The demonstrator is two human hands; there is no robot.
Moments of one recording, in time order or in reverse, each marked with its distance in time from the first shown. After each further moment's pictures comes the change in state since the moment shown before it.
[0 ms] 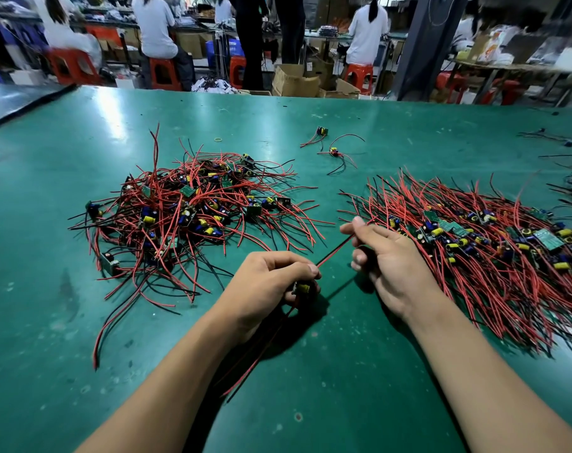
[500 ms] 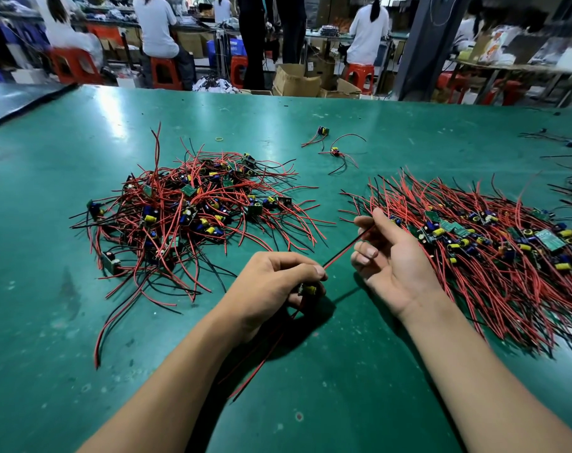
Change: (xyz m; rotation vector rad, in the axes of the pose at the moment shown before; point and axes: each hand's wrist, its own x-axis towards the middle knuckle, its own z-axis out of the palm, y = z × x) left_hand -0.002 0.002 0.003 0.005 -0.051 -0.011; right_hand 0.003 -0.006 0.003 0.367 0.072 0.128
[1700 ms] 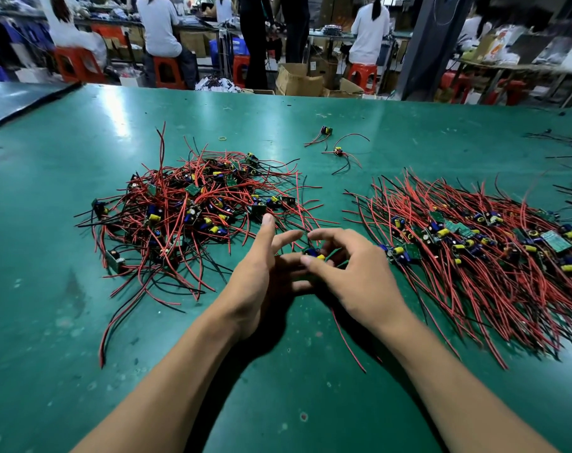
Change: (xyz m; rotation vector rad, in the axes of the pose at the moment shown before) left_hand 0.010 -0.001 -0.006 -0.362 0.073 -0.061; right_hand -0.027 0.032 0.015 -1.138 -0.154 -0.551
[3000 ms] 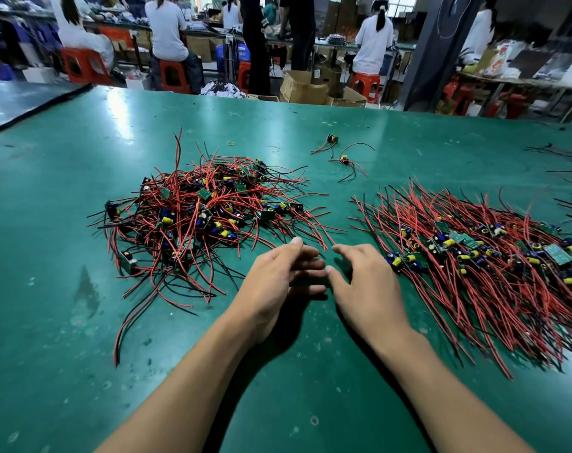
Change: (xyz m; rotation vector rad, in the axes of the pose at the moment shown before) left_hand 0.002 -0.004 0.001 0.049 0.094 0.066; right_hand 0.001 0.020 0.010 -0.516 0.084 0.013
